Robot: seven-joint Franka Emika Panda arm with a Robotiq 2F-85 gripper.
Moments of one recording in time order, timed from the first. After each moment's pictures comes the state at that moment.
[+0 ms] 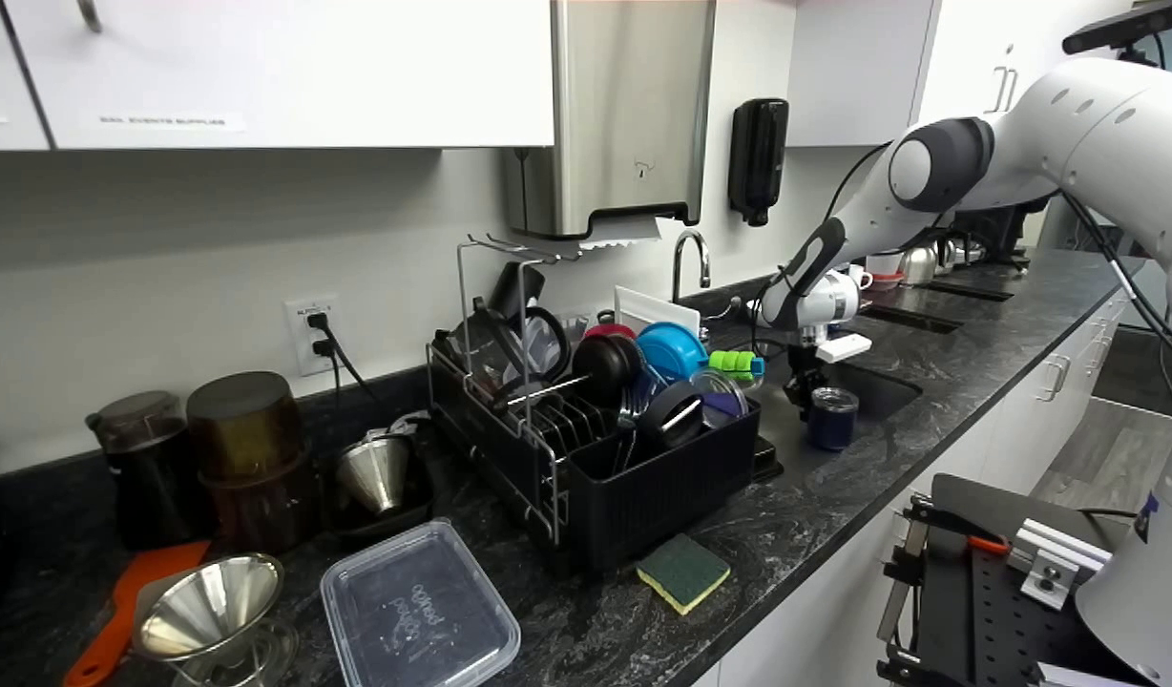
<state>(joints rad) -0.79 1.11 -0.10 -1.39 -0.02 2.34 -0.47</state>
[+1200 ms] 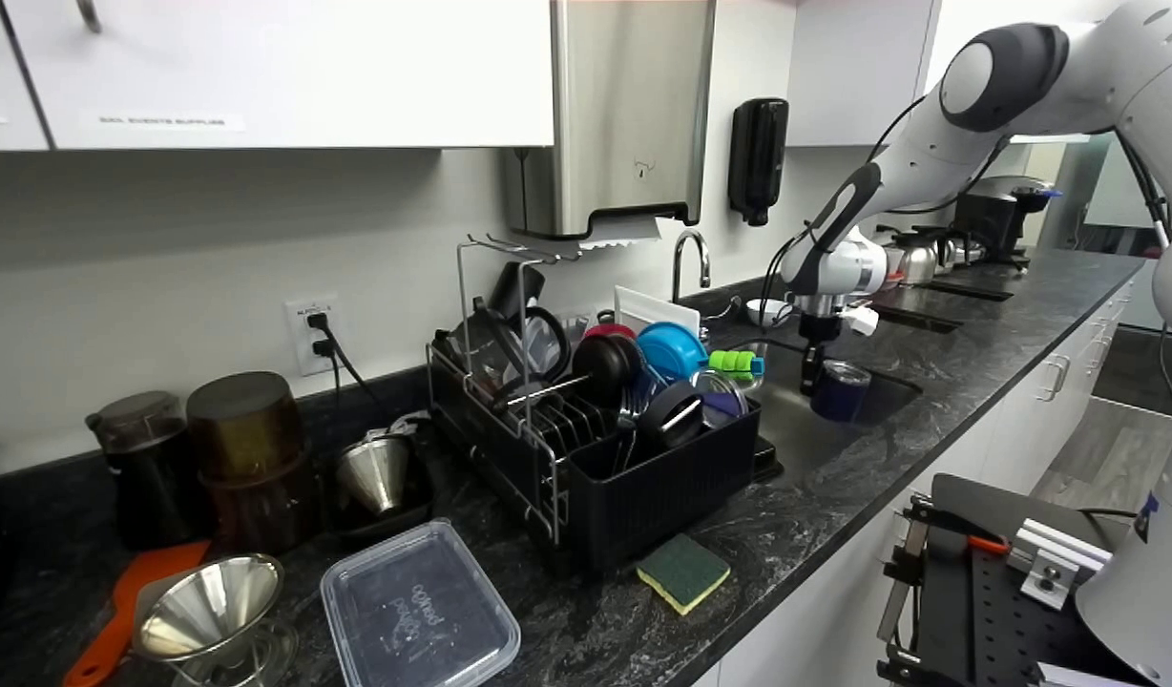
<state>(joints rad) -0.91 0.83 0.03 -1.71 0.02 2.48 -0.99</state>
